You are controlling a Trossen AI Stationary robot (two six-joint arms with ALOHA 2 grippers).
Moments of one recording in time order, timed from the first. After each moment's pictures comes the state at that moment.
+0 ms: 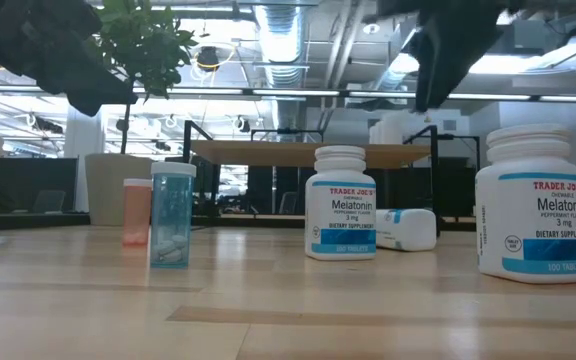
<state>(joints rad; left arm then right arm) -0.15 0.38 0.29 -0.27 -0.28 -0.17 0.29 1.59 1.34 -1.07 0.30 0.38</state>
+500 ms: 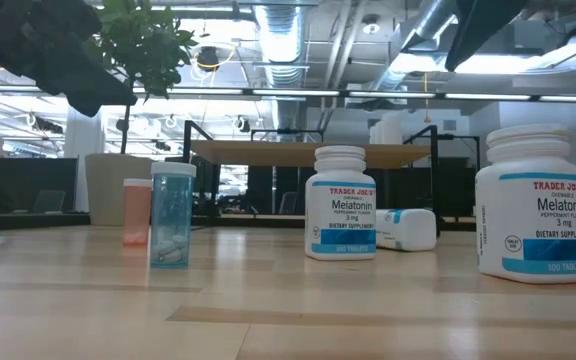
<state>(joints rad) -0.15 0.38 0.29 -0.27 -0.28 -0.17 0.46 1.43 1.27 -1.05 0.46 0.60</state>
